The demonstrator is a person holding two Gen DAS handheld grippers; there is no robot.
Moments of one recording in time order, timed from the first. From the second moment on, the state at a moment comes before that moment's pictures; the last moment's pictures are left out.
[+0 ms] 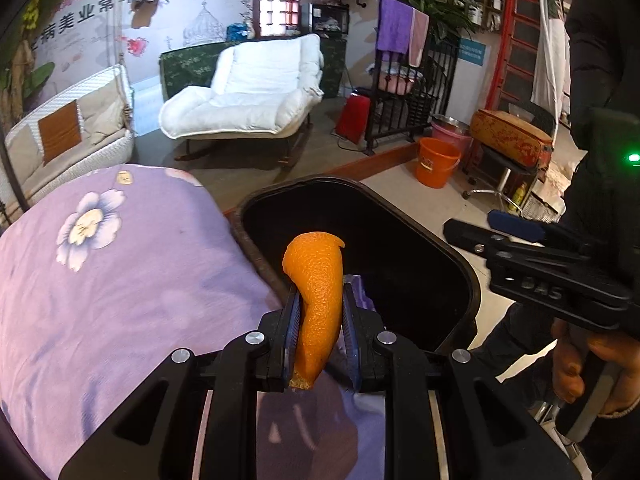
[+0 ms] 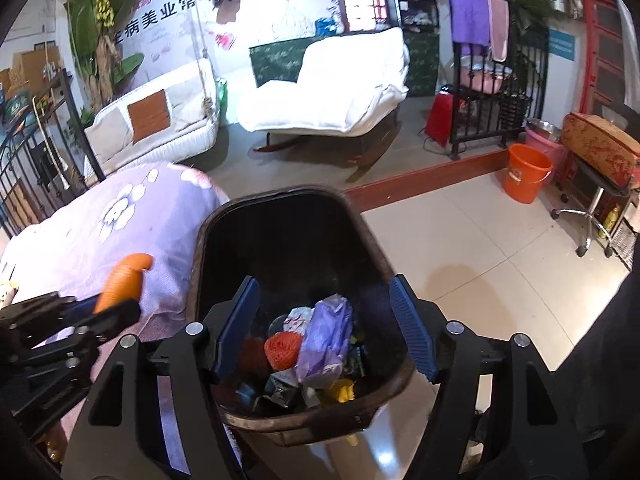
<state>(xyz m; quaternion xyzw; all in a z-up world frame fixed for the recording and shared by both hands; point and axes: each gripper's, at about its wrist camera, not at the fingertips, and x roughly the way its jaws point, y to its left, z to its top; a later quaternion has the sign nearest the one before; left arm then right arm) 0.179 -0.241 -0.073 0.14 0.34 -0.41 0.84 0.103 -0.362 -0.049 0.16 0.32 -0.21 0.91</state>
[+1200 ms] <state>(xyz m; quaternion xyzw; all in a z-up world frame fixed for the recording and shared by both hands) 0.178 -0.262 -0.069 0.14 0.30 -0.40 0.86 0.051 -0.373 -0.006 0.15 0.20 -0.31 0.92</state>
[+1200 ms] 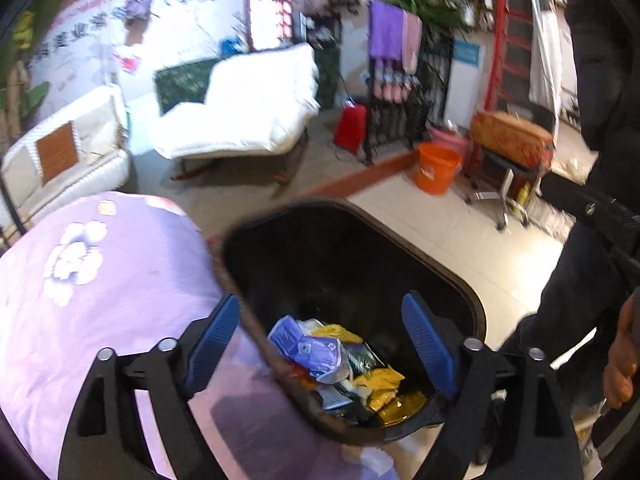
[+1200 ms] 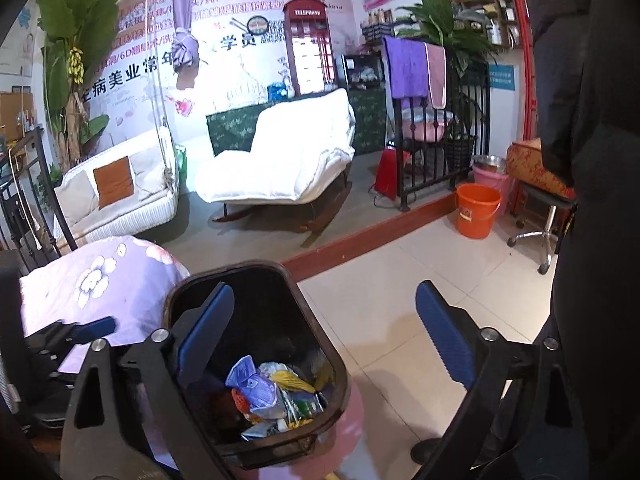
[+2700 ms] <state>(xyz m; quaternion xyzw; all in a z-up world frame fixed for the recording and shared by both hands) 0.073 -0.061 -0.012 0.02 0.14 -0.12 0.98 -0.008 -0.185 0.027 0.06 0.11 -0.22 0.97</state>
